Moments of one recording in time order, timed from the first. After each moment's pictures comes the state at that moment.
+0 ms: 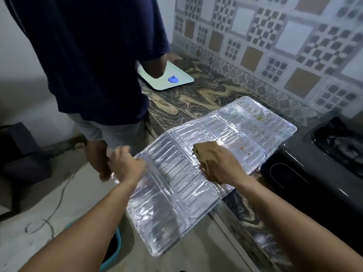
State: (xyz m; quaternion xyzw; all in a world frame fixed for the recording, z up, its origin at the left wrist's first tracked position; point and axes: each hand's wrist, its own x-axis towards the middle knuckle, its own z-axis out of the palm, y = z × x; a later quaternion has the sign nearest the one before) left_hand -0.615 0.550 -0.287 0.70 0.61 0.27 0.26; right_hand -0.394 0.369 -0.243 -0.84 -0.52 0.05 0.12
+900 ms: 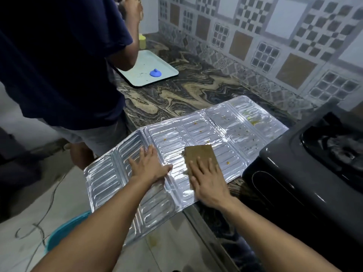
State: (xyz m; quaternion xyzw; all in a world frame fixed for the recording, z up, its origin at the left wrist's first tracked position) left_hand -0.485 0.511 -0.292 0.87 0.45 -0.06 0.19; right_hand -0.363 0.338 -0.296 -0.85 -0.51 0.11 -0.01
